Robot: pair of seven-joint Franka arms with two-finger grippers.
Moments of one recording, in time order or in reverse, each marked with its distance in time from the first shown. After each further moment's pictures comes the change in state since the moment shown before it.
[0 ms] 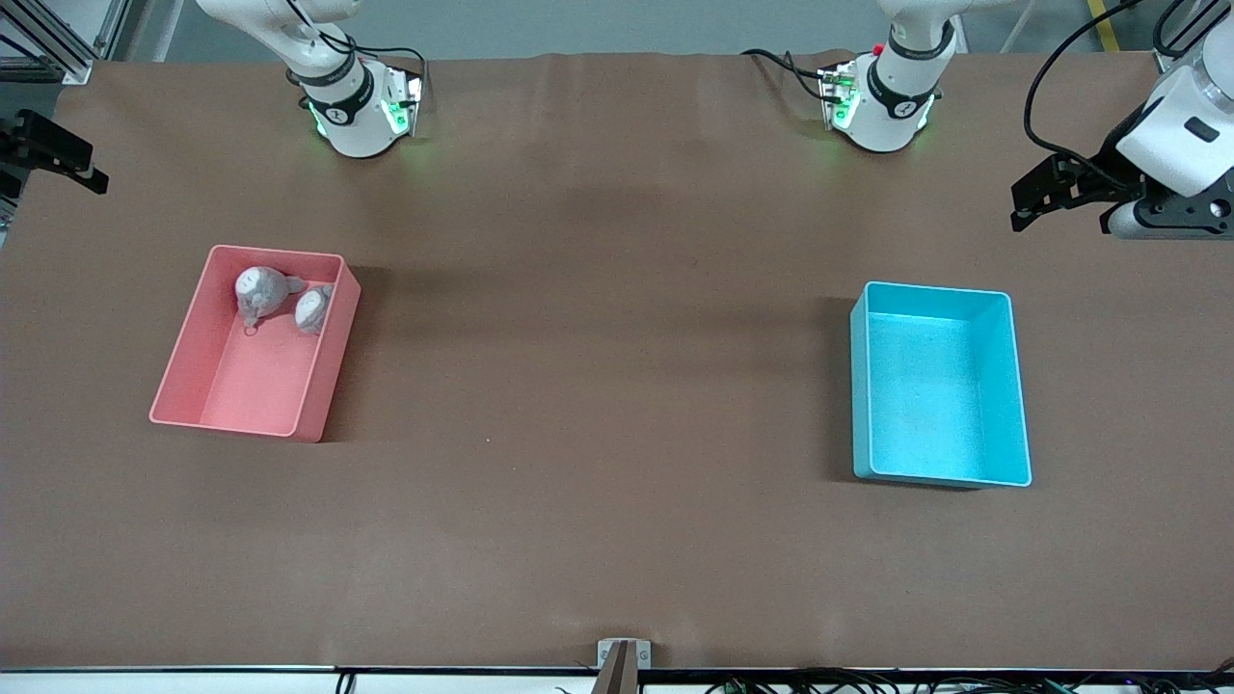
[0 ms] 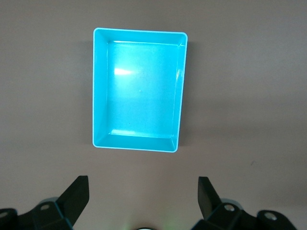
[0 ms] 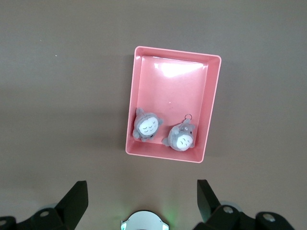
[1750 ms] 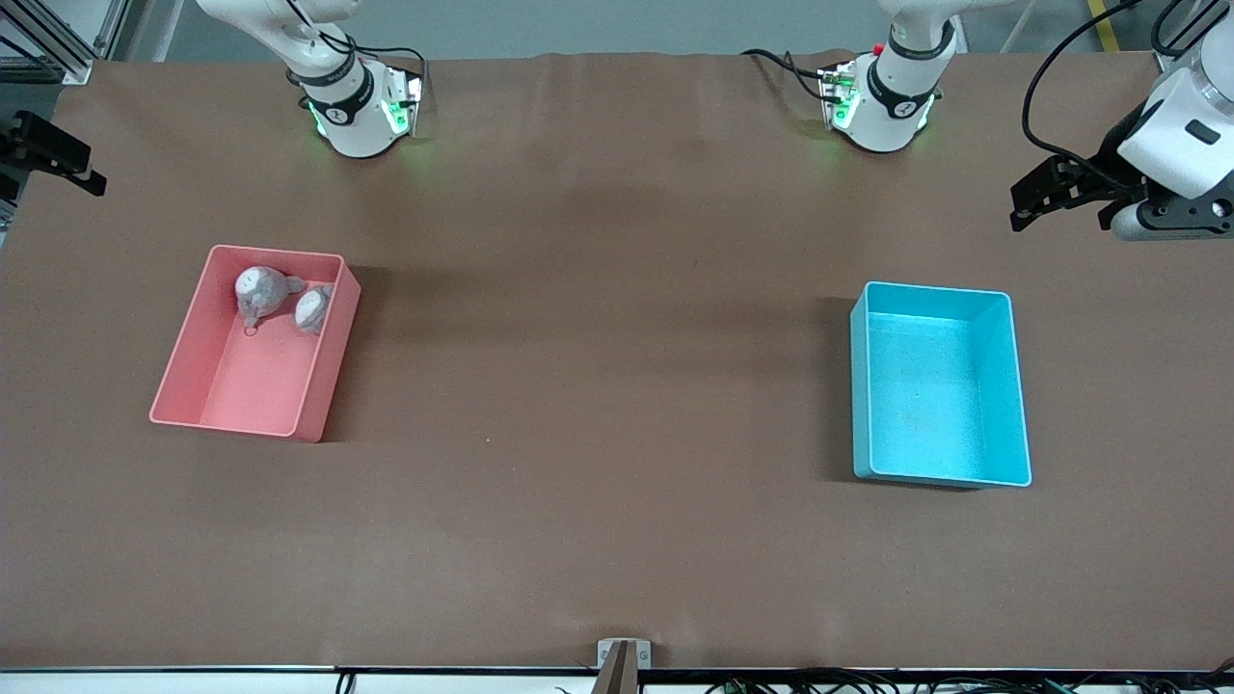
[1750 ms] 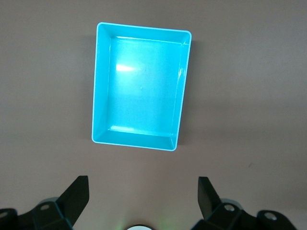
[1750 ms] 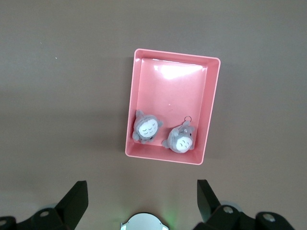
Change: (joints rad) left arm -0.001 0.000 -0.001 0.000 0.001 -0.010 -0.044; right arm 0.000 0.000 -0.001 0.000 0.000 0.006 0.000
